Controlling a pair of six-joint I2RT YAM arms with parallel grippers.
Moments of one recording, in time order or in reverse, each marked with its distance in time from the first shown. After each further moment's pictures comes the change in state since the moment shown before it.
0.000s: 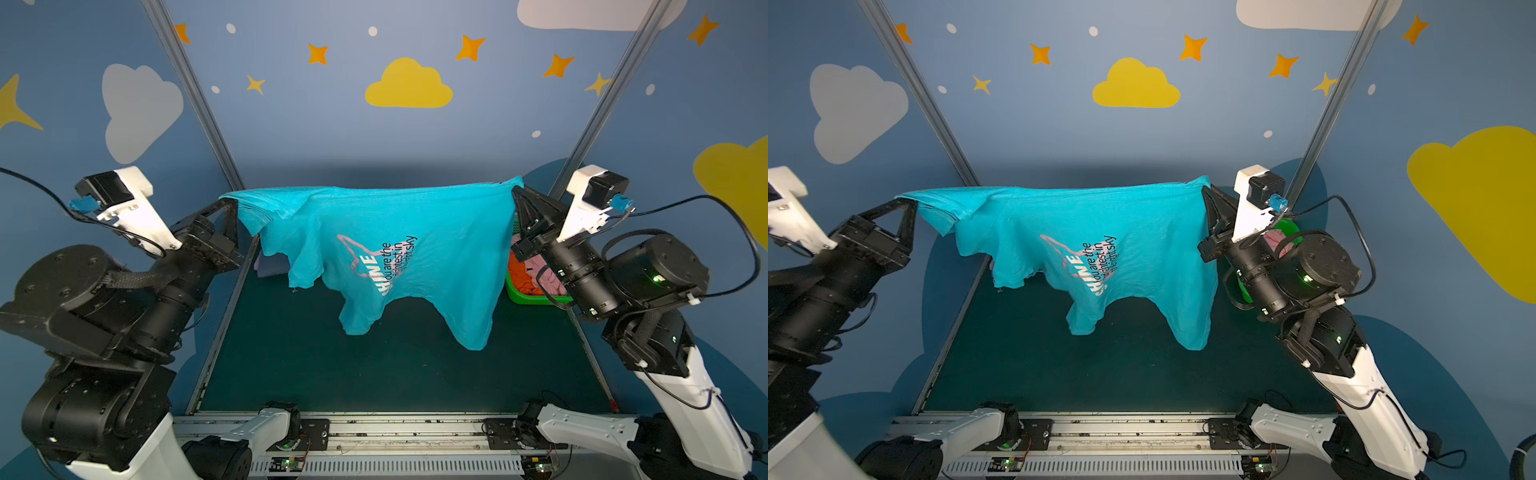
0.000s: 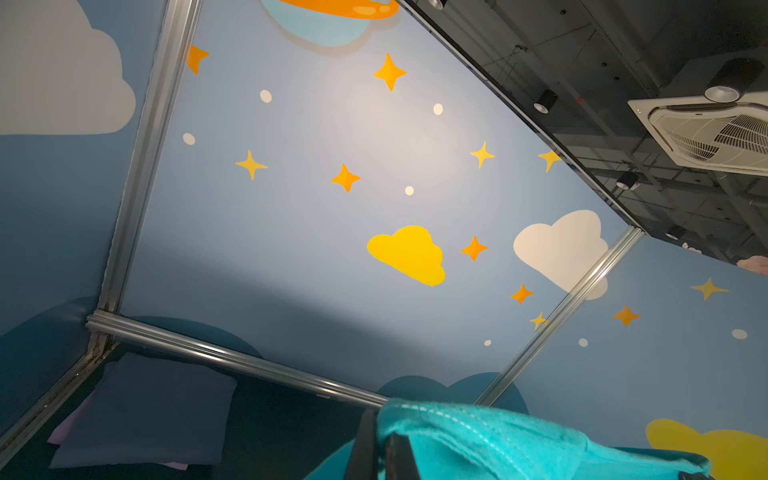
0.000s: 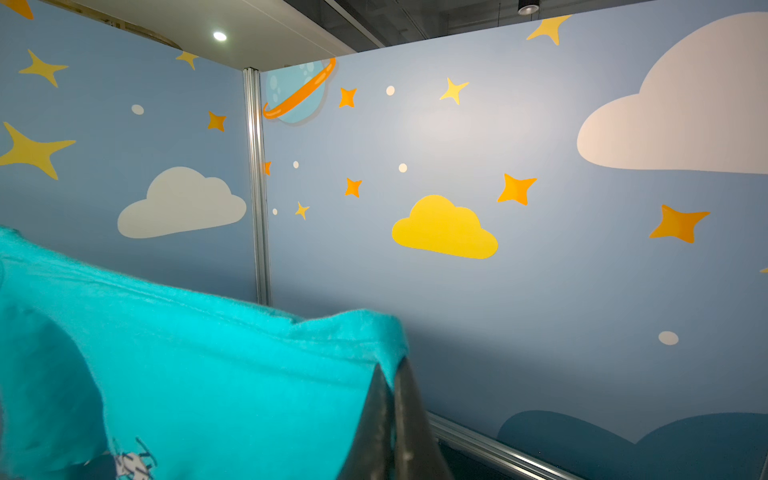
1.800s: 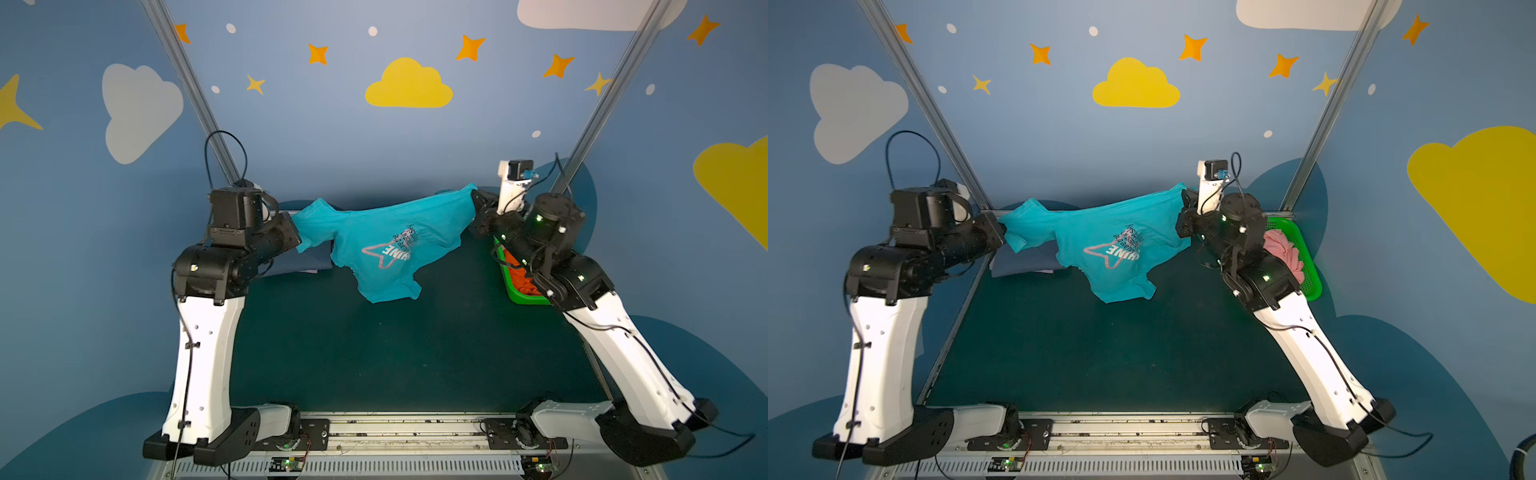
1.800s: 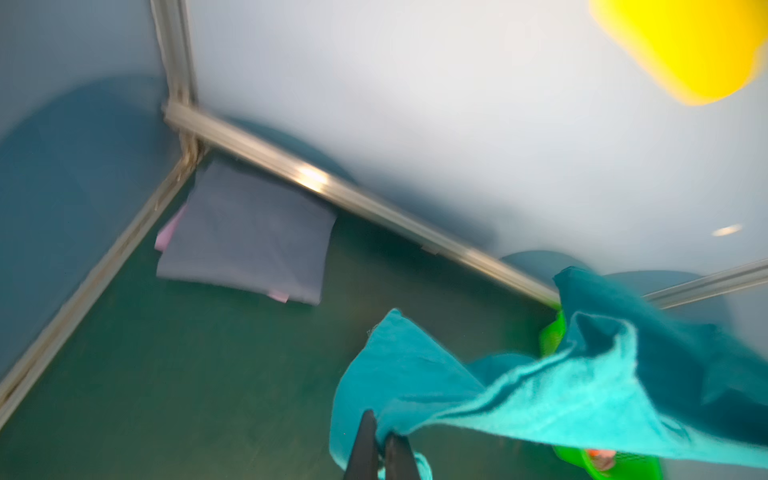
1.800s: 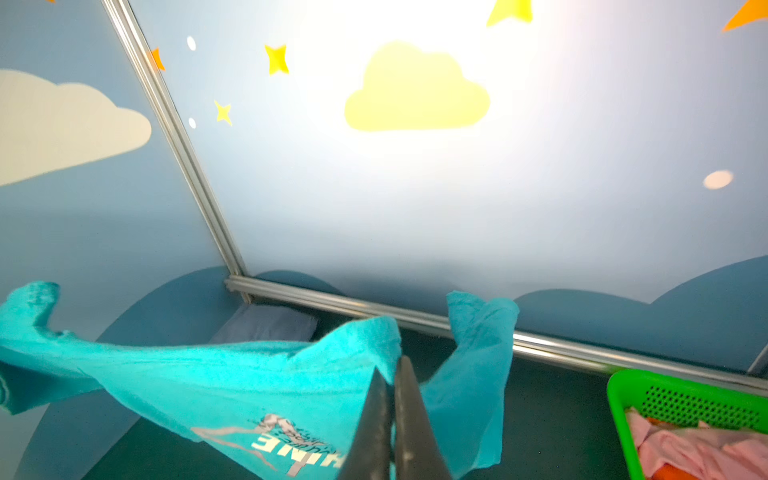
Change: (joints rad) left arm 0.005 0.190 -0.250 -0.103 -0.034 0.031; right arm -0.283 0.198 -0.052 -0.040 -0.165 0.249
